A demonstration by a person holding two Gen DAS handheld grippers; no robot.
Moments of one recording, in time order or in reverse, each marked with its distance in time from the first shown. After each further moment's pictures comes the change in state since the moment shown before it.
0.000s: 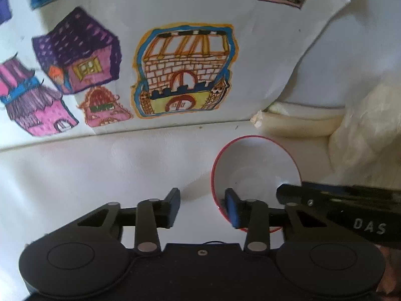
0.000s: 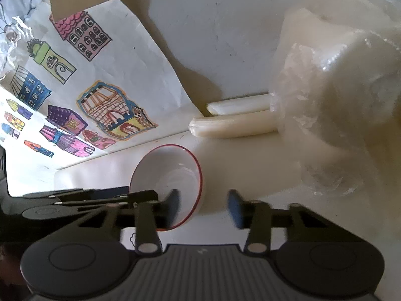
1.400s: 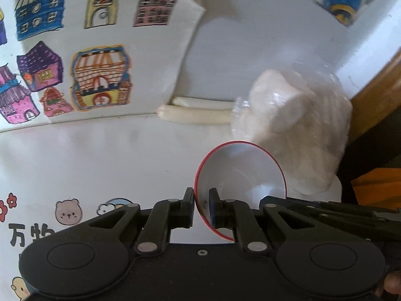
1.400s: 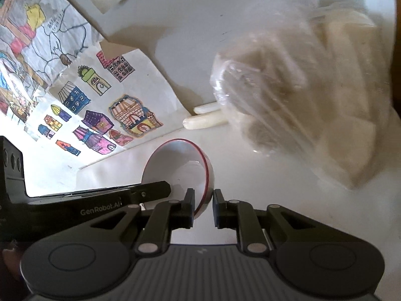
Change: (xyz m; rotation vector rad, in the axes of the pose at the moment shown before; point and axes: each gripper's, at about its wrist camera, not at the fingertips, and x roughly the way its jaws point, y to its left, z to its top) left arm -0.066 -0.074 -0.049 0.047 -0.076 -0.173; right arm -0.116 -0.036 -0.057 0.034 -0.110 0.035
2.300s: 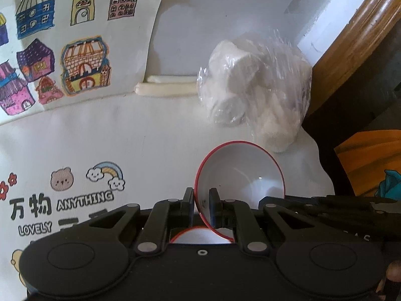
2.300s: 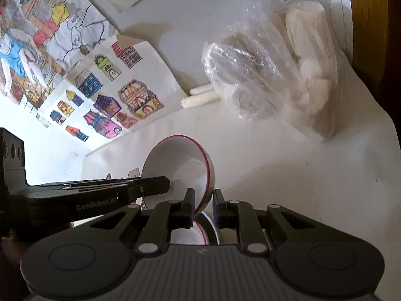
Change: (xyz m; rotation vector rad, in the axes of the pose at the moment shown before) left arm -0.040 -0.025 -0.044 0.094 0.044 -0.036; right arm -0.049 0.000 -0.058 0.008 0.005 -0.002
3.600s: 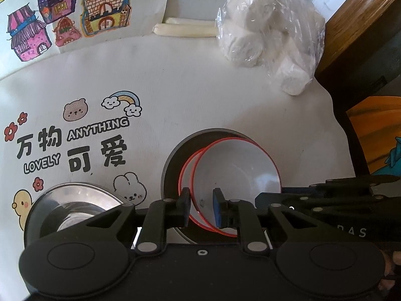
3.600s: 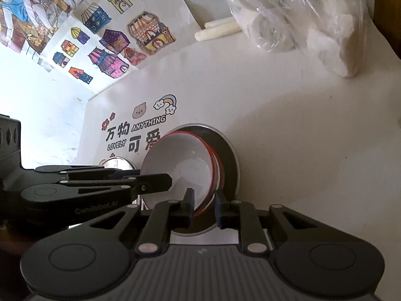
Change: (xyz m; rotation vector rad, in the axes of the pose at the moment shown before) left arm -0.004 0.006 -0.040 -0.029 0.168 0.049; right arm 0.020 0.017 -0.042 -0.036 0.223 0.009
